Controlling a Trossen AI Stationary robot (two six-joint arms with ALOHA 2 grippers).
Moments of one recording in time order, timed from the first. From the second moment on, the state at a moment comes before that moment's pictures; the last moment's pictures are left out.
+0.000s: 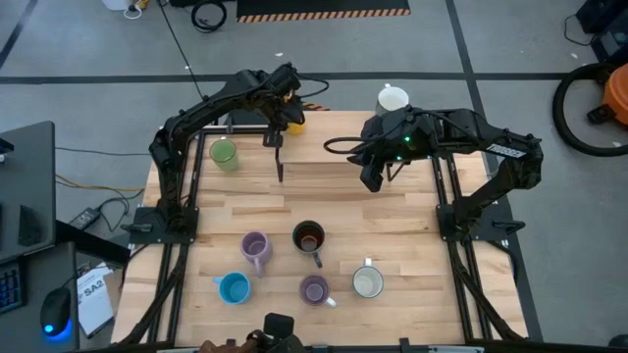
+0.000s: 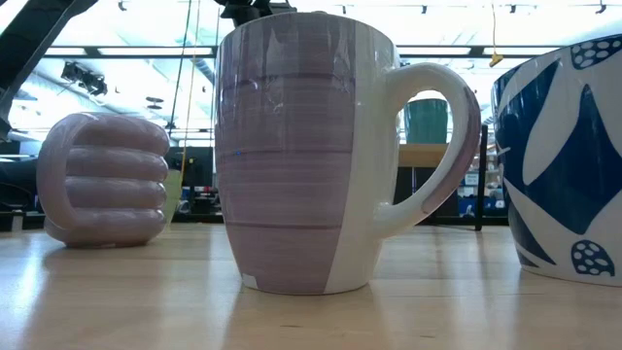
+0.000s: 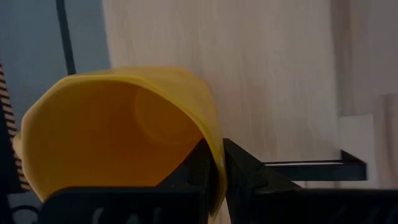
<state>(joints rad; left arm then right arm) 0.60 1.93 2.03 -1.25 -0.05 0.76 0.00 1.47 1.91 -1.11 0.22 0.29</state>
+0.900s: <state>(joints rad) 0.62 1.94 2.02 -1.20 -0.07 0.79 0.01 1.46 1.91 -1.08 0.18 0.31</state>
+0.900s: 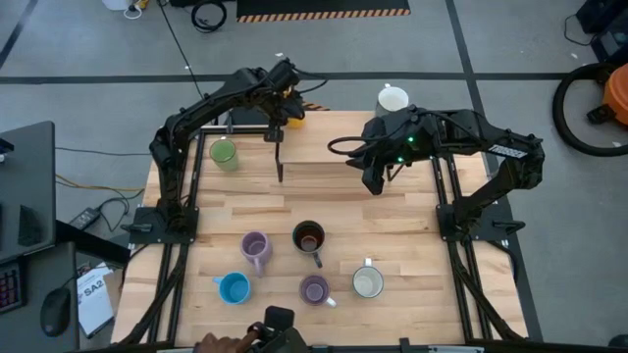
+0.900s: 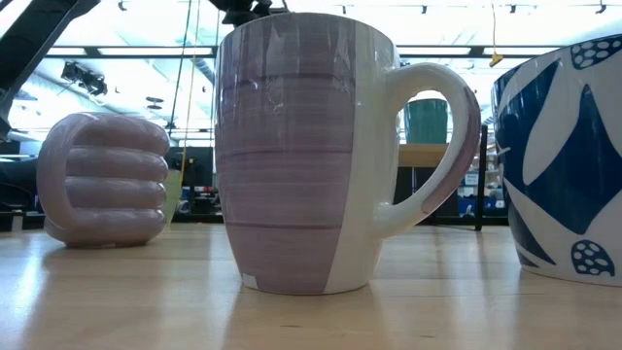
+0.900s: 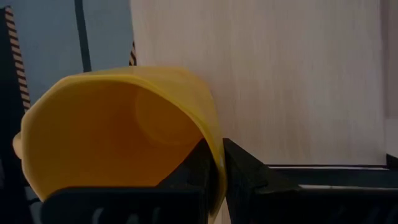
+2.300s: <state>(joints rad) 0.63 1.94 2.02 -1.18 -0.07 0.85 0.01 1.46 1.91 -1.03 0.19 0.31</state>
